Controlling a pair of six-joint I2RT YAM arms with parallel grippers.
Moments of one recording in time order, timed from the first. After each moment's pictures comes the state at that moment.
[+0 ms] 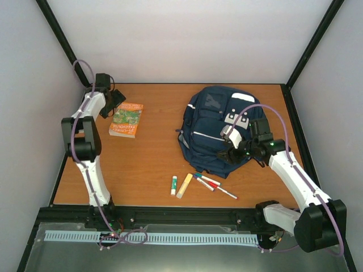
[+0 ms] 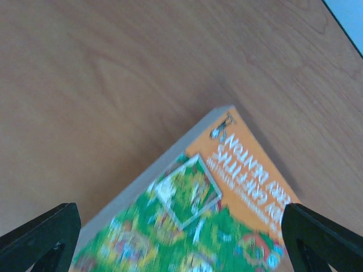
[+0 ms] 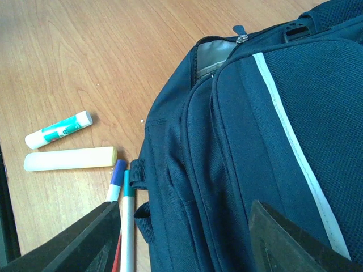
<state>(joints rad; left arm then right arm) 0.07 2.02 1.65 -0.66 -0.07 -0.76 0.23 1.11 0.82 -0.65 -0.66 -0.59</state>
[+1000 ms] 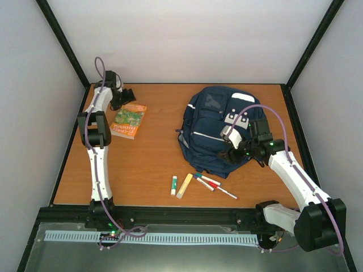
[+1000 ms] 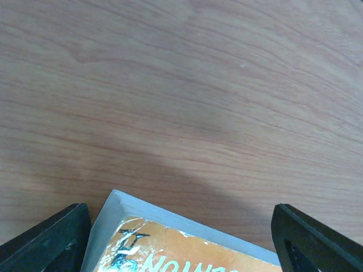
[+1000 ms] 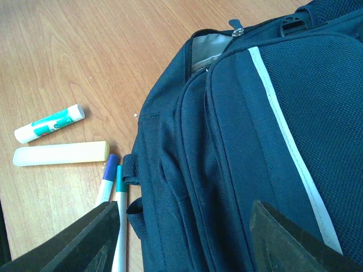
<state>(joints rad) 0.08 2.55 2.29 -0.84 0.25 -0.35 0.23 1.12 0.81 -0.65 -0.64 -0.61</state>
